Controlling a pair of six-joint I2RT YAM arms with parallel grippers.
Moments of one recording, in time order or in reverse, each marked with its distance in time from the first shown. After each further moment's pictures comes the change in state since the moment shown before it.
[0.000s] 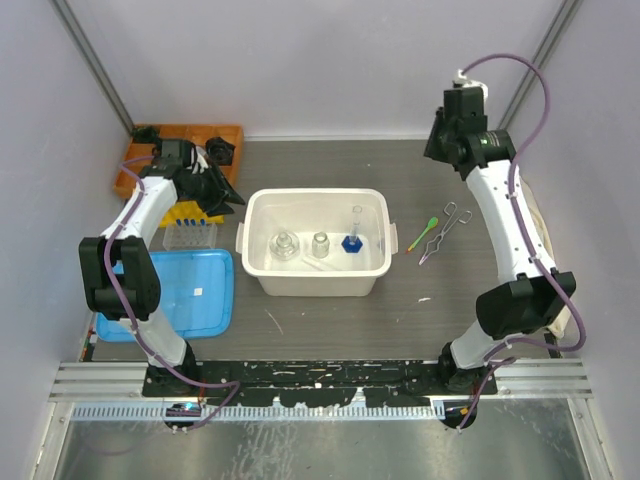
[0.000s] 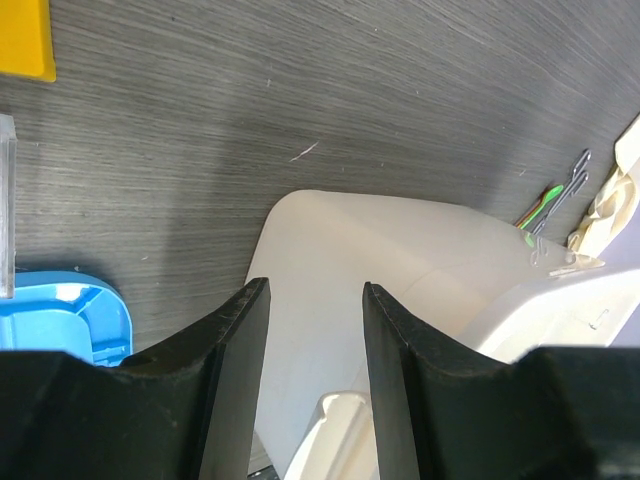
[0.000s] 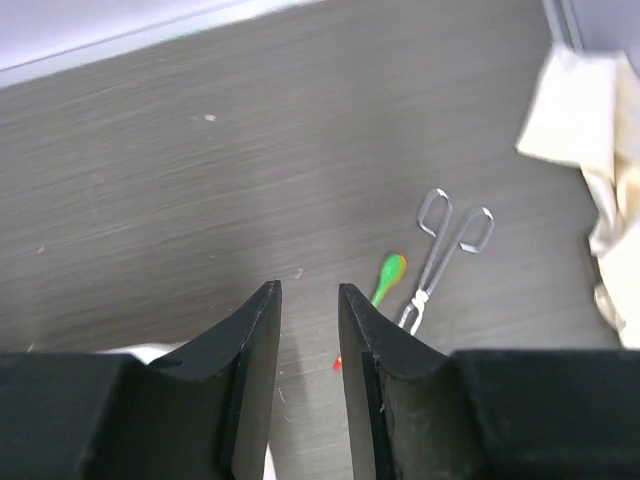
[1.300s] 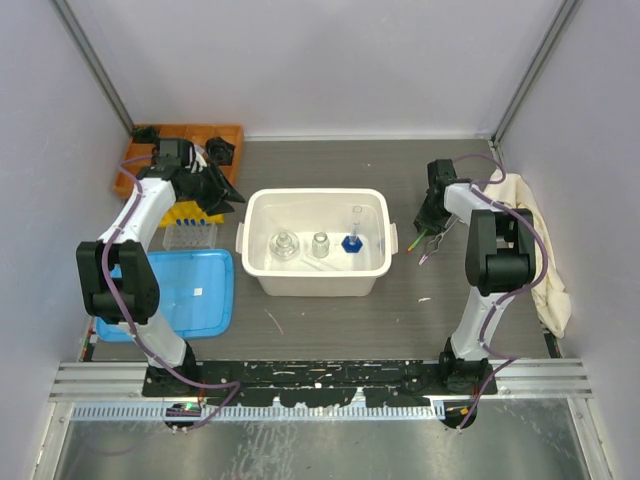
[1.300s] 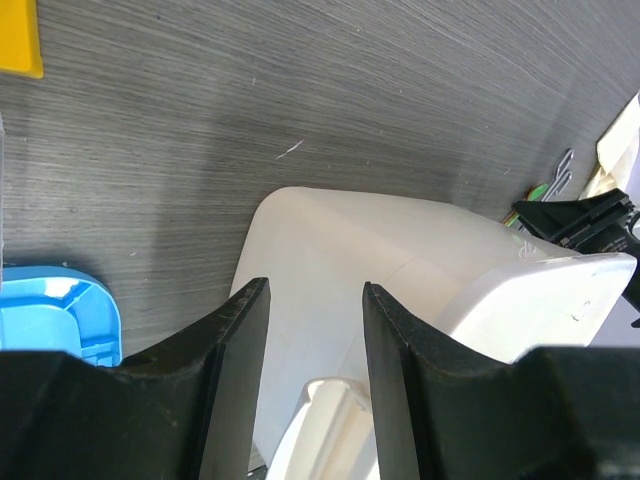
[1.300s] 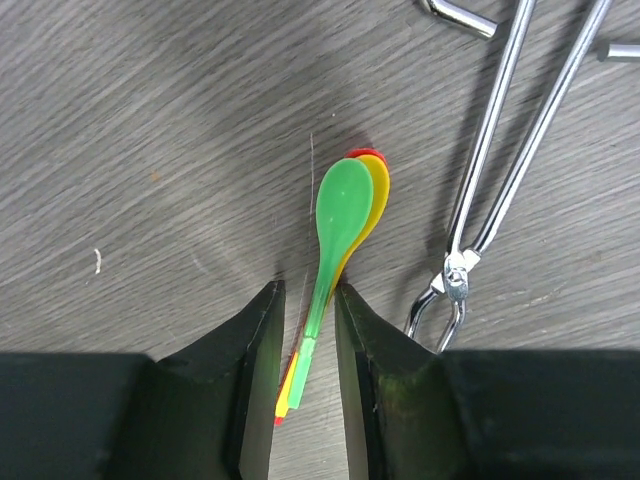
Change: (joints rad) left arm 0.000 -0.026 -0.010 0.011 0.010 -0.018; right arm -0.190 0.286 -0.569 0.294 -0.135 0.233
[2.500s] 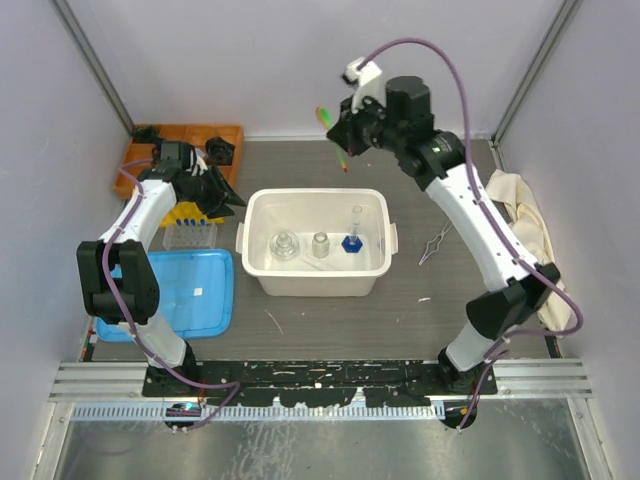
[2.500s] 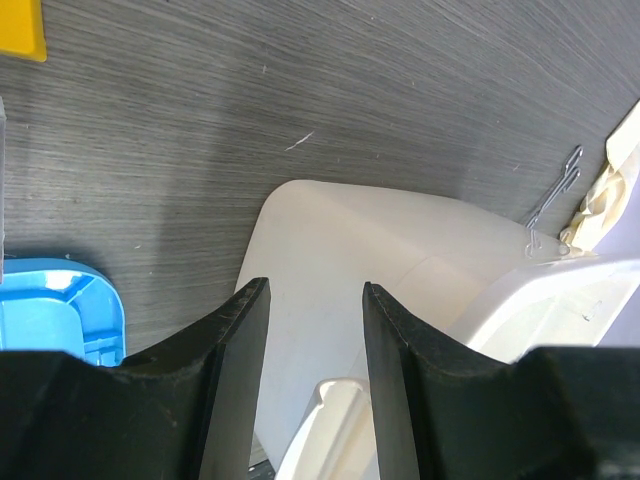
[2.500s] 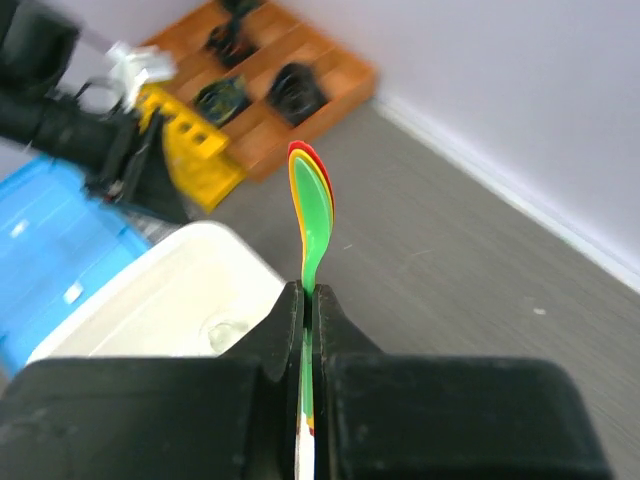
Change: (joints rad) left arm 0.000 -0.003 -0.026 0.000 0.000 0.000; right arm 0.451 -0.310 0.568 0.064 -0.396 -0.507
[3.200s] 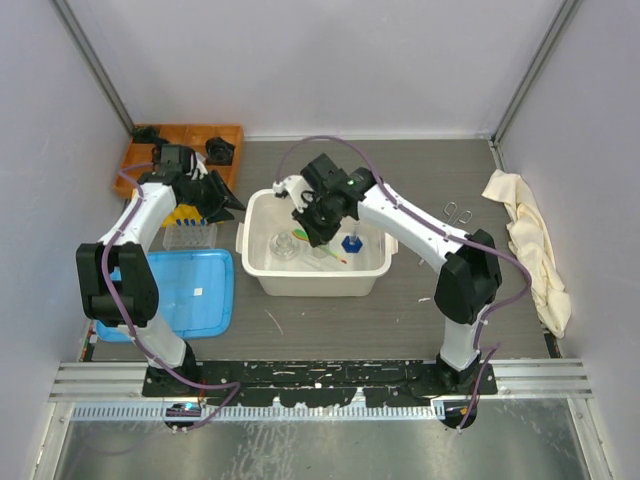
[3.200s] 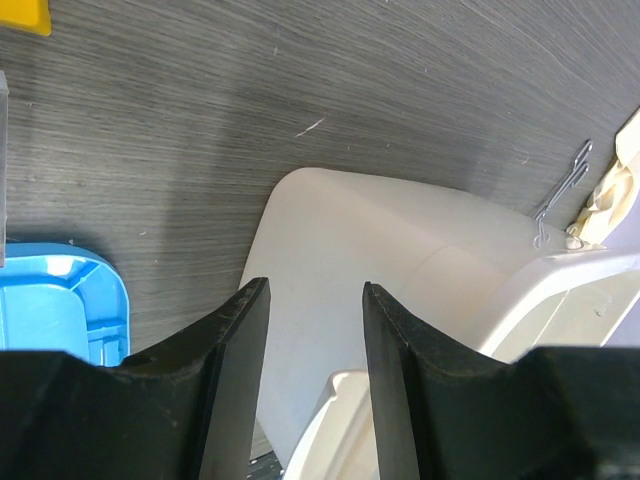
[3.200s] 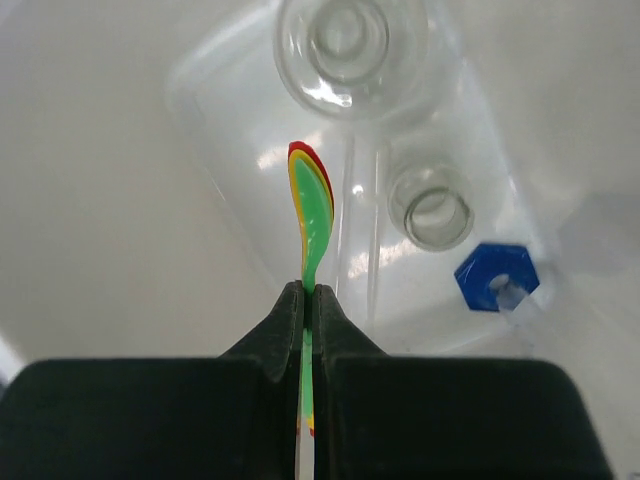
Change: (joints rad) left arm 0.000 -0.019 -0.036 0.000 -0.001 0.000; right arm 0.277 0.252 -0.075 -0.469 0.008 -0.218
